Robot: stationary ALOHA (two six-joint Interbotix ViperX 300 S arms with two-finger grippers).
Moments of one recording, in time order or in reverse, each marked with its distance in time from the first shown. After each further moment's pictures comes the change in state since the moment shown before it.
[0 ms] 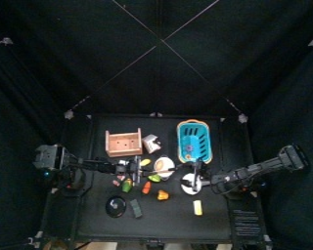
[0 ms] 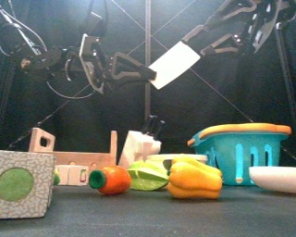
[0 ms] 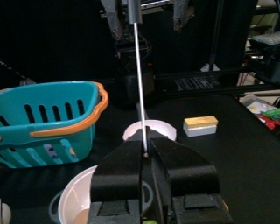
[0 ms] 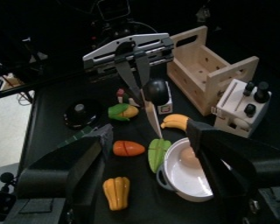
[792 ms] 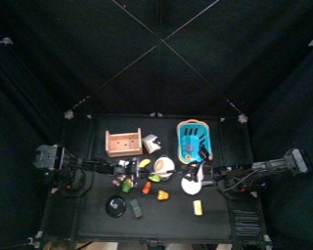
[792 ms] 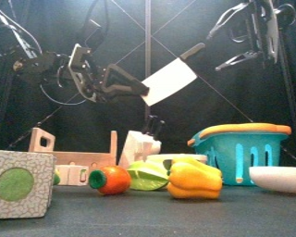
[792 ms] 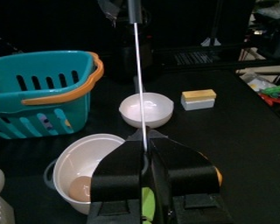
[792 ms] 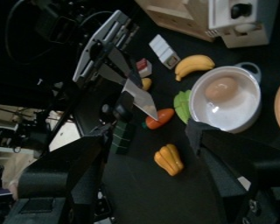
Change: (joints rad) left arm -0.018 -0.002 0.044 -0.012 0.081 0.000; right arm -0.124 -0.075 -0.029 0.756 -0.023 -0.117
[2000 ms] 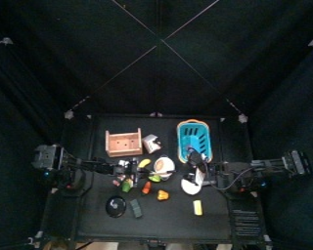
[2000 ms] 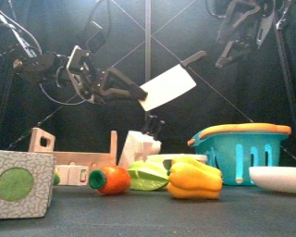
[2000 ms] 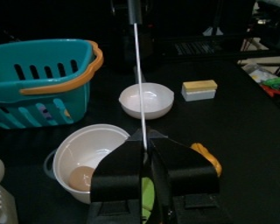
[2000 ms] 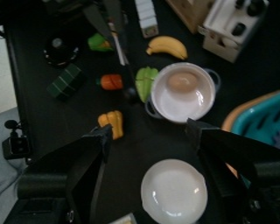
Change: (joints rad) left arm -0.017 -0.014 -0.002 0.000 0.071 -0.005; right arm -0.037 0.084 -0.195 0.531 0.236 -1.088
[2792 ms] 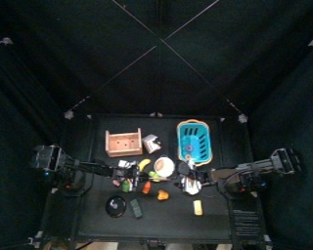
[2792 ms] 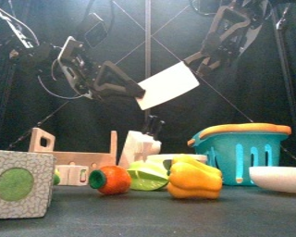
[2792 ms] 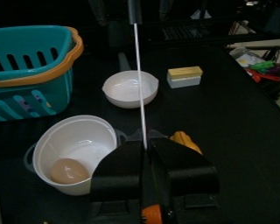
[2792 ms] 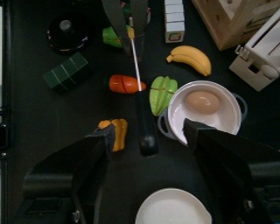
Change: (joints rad) left arm -0.041 -0.032 -0.012 -0.006 0.106 -0.005; right arm 0.067 0.179 -0.002 -0.124 -0.147 0.000
